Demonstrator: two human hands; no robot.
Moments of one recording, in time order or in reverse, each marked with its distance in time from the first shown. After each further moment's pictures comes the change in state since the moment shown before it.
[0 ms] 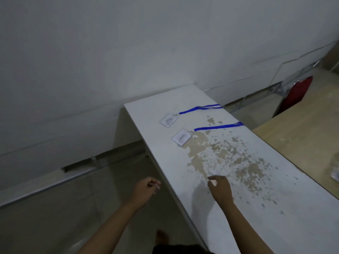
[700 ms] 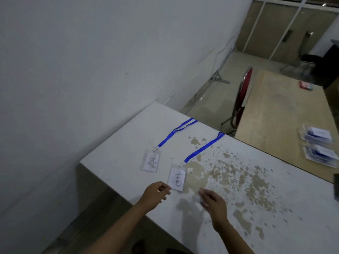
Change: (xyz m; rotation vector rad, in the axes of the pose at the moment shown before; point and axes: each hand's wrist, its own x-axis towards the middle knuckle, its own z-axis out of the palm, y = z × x) left_hand 0.281 0.096 -0.047 0.211 -0.577 0.088; right_hand 0.096 -0.152 0.042 0.972 0.358 0.546
